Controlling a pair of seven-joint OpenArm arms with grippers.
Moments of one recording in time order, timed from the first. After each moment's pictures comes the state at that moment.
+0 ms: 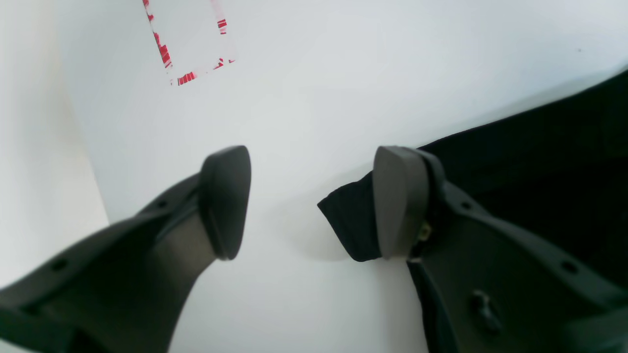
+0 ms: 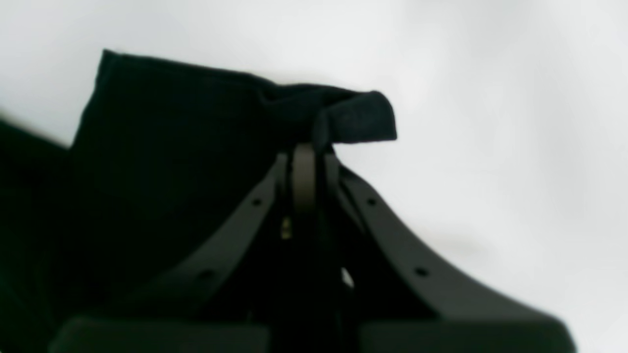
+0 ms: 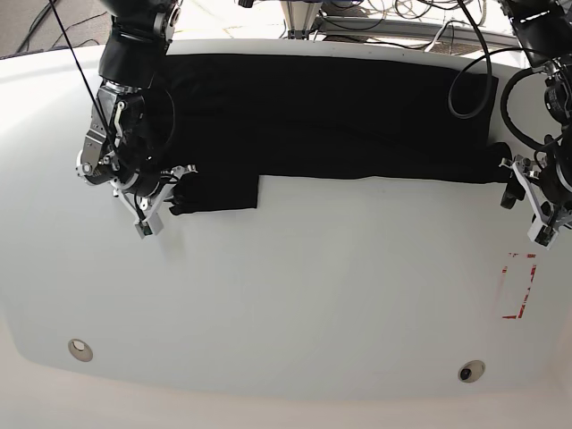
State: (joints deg) left arm -1.2 -28.7 -26.6 102.2 -28.4 -41.9 70.1; right arm 8.0 8.7 21.0 75.8 20.6 40.4 -59.2
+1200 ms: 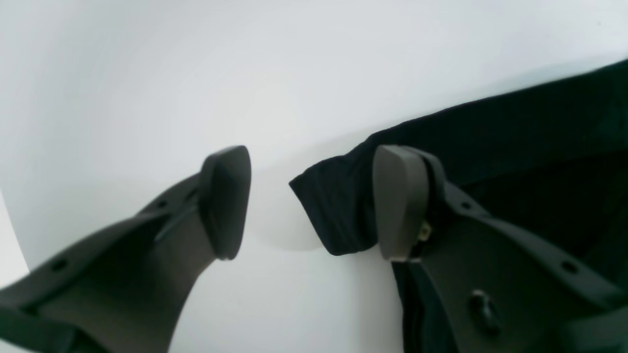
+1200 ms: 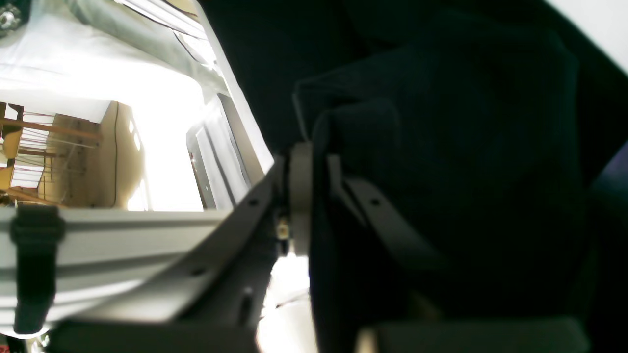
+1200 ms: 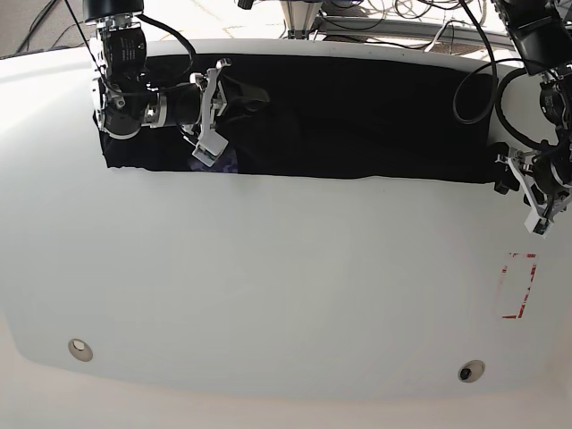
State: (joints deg) left arm -2.6 -27.4 -26.5 90.5 -28.1 -41.8 69.9; right arm -11.9 19.5 -0.8 102.2 69.4 40.1 -79.0
